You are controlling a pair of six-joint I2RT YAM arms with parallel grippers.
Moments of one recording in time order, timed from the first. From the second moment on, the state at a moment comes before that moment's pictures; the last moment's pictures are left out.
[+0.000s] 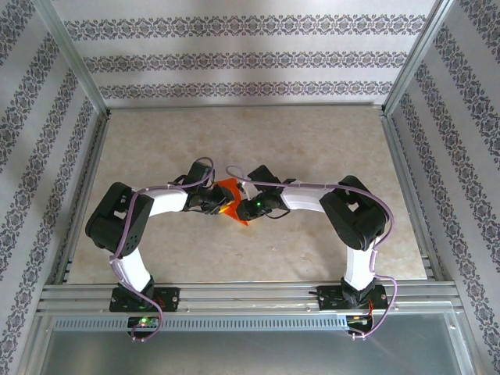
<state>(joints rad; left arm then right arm) -0.41 1.76 0.84 -0.06 0.45 -1.05 0.69 1.89 1.04 -0.21 -0.46 0.32</state>
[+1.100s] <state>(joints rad) -0.41 1.80 0.94 -0.21 0.44 -1.02 0.66 1.83 0.97 -0.18 -0.51 0.45</state>
